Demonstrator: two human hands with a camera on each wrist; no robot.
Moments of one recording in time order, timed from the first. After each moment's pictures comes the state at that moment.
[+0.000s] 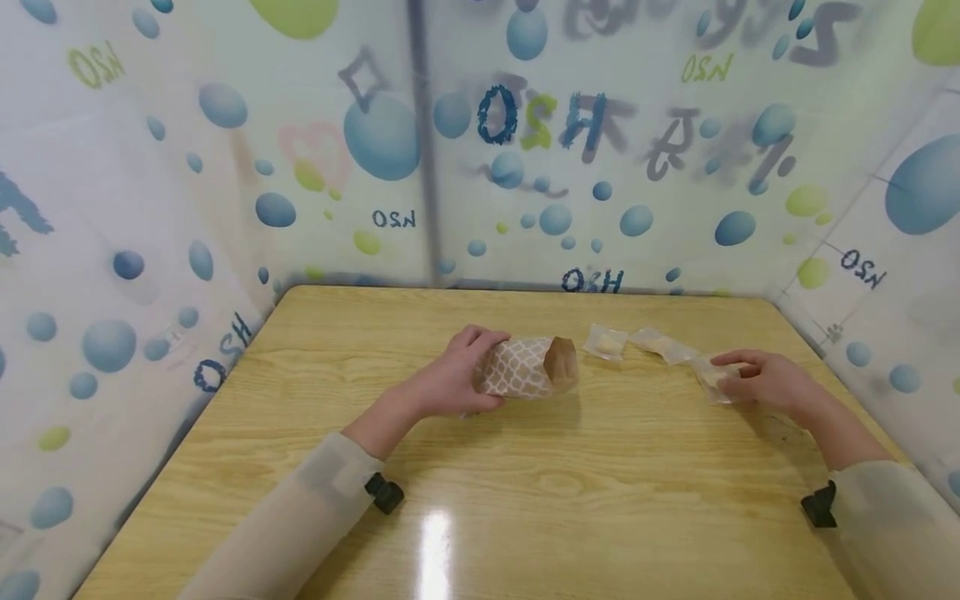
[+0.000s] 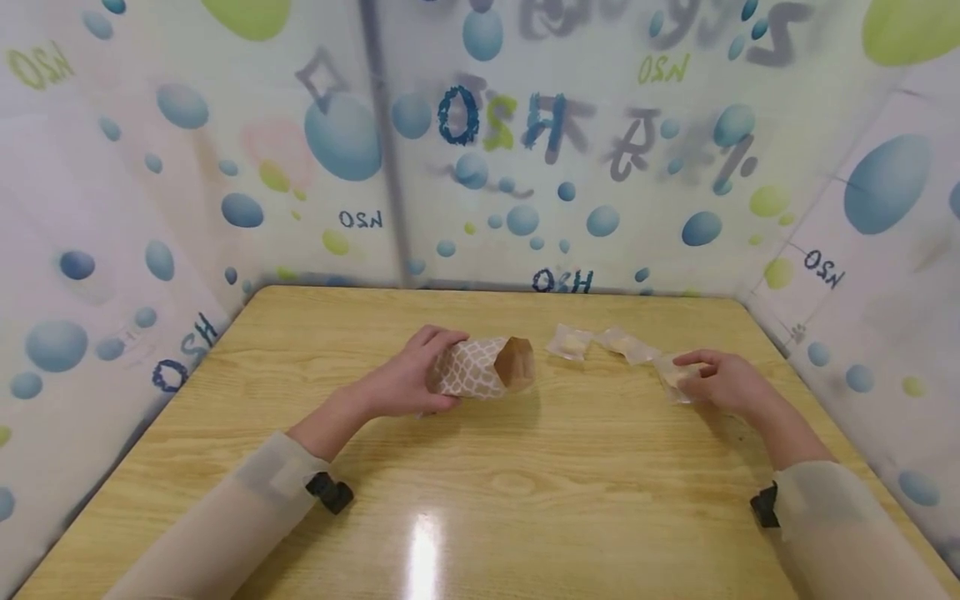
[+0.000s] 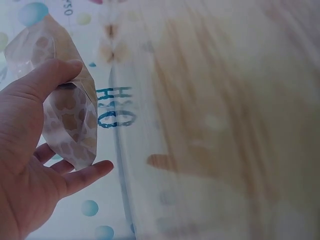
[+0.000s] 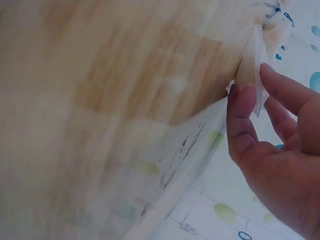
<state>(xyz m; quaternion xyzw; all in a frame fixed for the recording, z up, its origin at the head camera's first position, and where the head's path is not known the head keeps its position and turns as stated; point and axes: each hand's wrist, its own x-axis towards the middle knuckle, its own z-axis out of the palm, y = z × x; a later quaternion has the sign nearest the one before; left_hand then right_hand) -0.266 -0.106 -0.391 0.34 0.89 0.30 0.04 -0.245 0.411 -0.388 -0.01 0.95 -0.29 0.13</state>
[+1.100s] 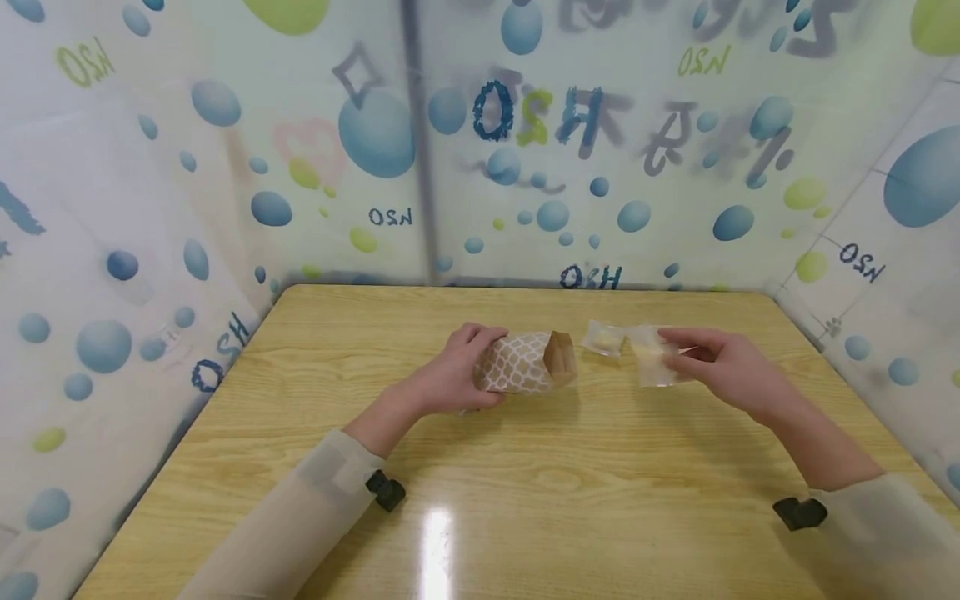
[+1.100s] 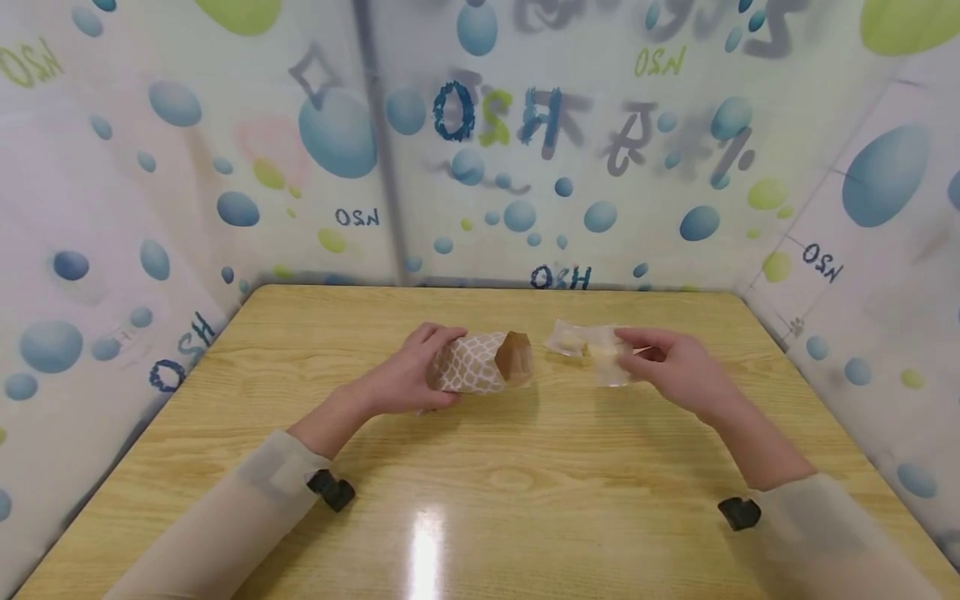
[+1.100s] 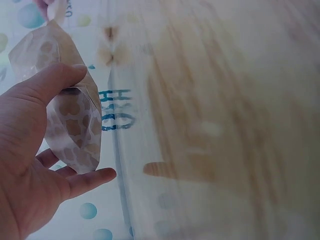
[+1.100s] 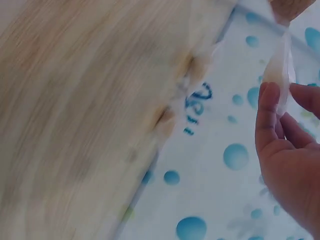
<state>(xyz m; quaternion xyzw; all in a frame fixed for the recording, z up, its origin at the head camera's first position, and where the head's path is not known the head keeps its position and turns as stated) -0.268 -0.102 -0.391 0.32 0.90 0.30 0.05 -0.219 0.318 -0.348 -0.08 0.92 -0.39 0.05</state>
